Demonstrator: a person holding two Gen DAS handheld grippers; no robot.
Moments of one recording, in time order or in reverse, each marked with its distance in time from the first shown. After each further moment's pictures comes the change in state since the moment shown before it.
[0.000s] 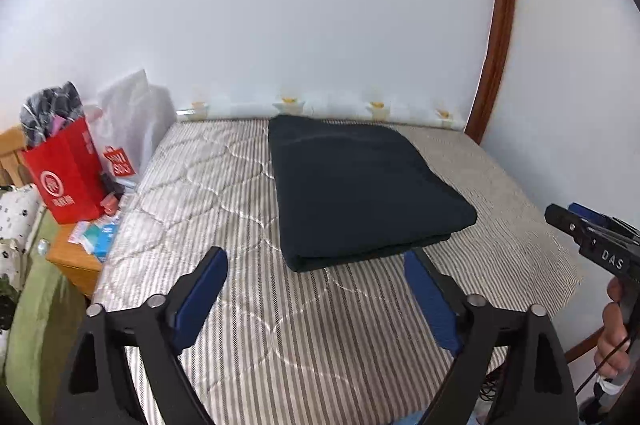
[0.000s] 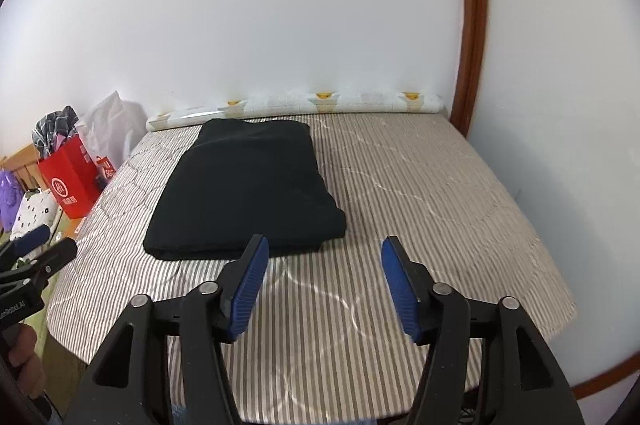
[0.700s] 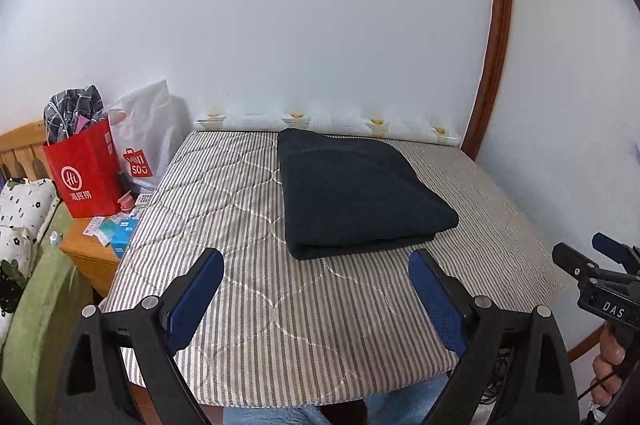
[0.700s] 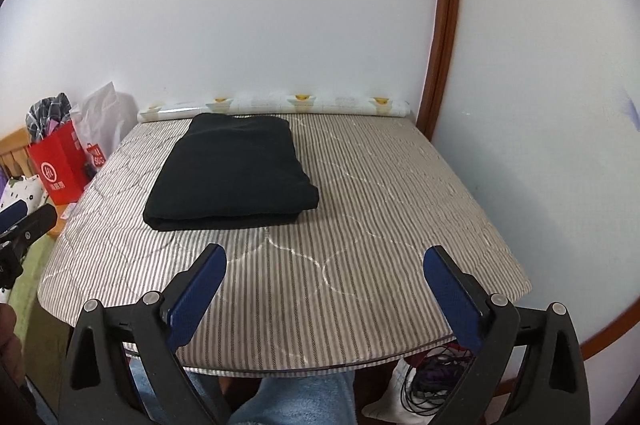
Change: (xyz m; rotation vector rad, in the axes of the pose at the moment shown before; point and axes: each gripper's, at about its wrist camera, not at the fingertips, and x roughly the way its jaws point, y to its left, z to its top) left arm -0.050 -0.001 -0.016 -0.035 -0.049 0.012; right arm -0.066 0.001 -0.033 -0.029 -0.012 -0.096
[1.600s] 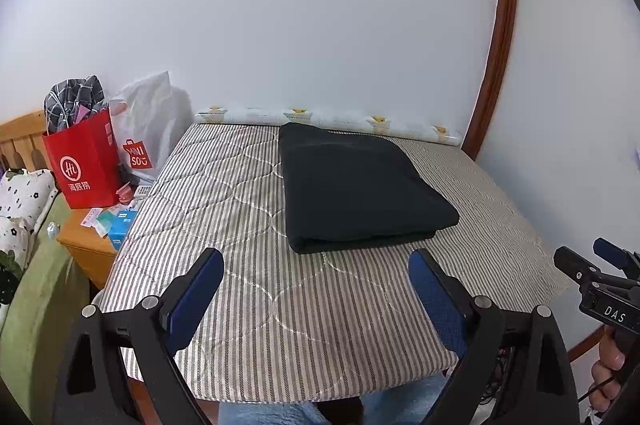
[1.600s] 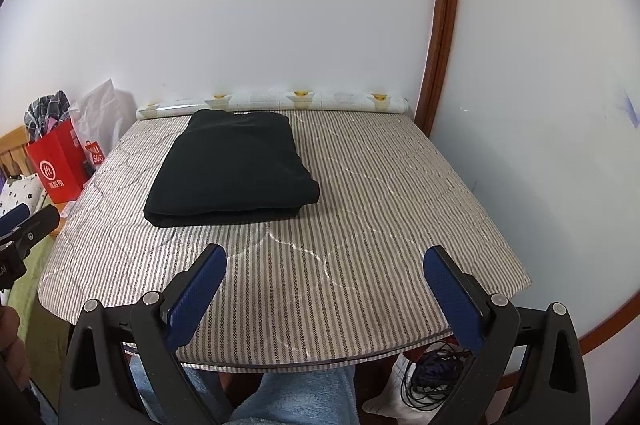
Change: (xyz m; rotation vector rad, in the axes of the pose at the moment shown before) left arm 0.000 0.003 -0.006 -0.023 0.011 -0.008; right arm -0.003 0.003 -0.002 -0.002 0.008 -0.014
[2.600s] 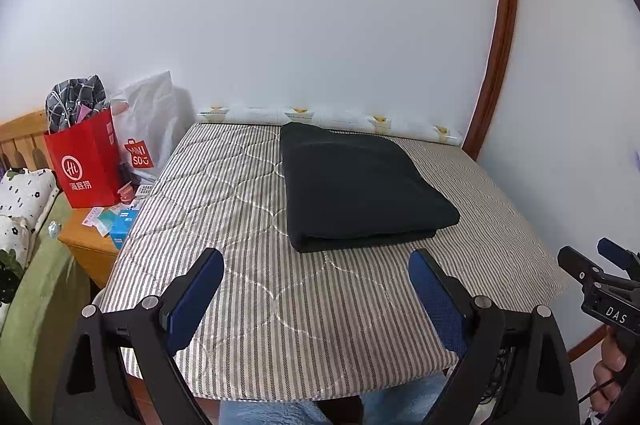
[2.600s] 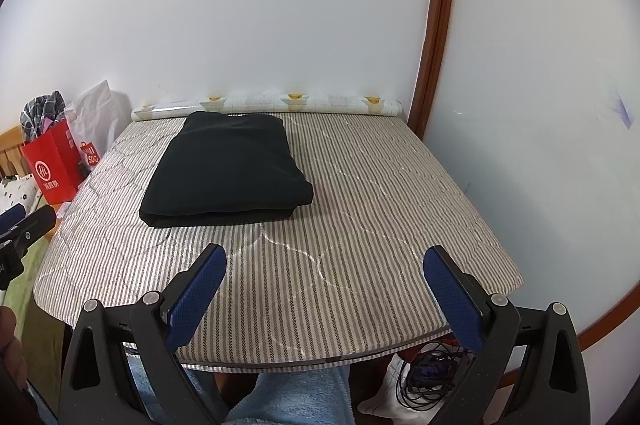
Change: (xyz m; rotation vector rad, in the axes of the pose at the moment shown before) left arm -0.001 0.001 -0.001 0.002 0.001 0.004; right arm -0.006 0.000 -0.002 0.003 -0.010 -0.027
